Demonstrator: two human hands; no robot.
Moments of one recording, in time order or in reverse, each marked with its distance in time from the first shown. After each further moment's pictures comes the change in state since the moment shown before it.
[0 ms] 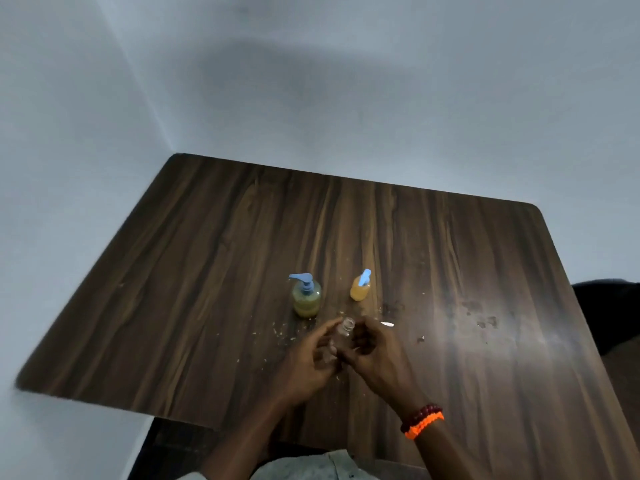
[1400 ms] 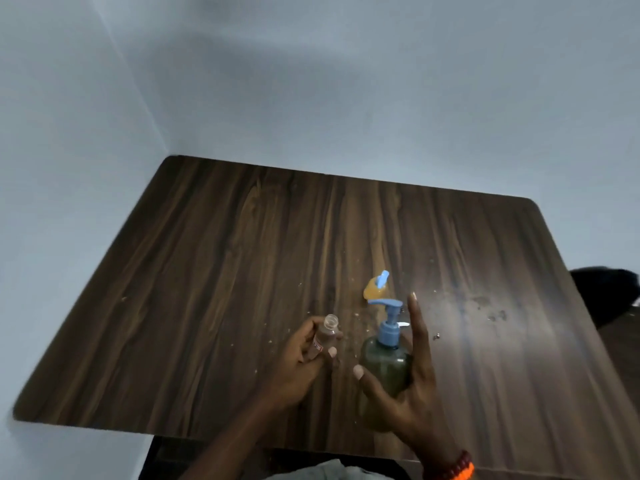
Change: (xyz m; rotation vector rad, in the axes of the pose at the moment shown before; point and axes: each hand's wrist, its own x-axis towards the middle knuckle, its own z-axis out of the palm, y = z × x) left_hand -0.016 0.013 -0.068 -0.109 0.059 -0.008; right_hand -0.050 -0.046 0.029 0.061 0.207 -0.204
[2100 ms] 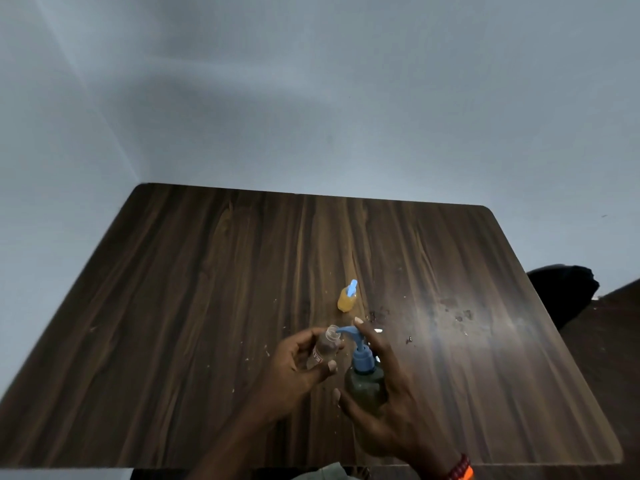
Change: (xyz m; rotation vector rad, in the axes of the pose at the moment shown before) left_hand -0.001 0.023 0.026 -0.056 -0.120 0.130; right_hand -0.008 -0.012 -0.031 -0.161 -0.145 -0.057
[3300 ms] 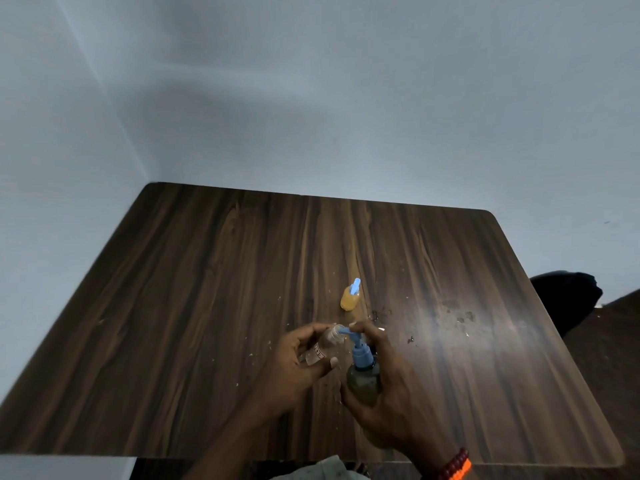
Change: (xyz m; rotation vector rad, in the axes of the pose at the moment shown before) left_hand -0.006 0.003 -0.002 0.040 0.014 0.123; right_hand -0.001 -0.016 0.001 -0.194 -0.035 0.031
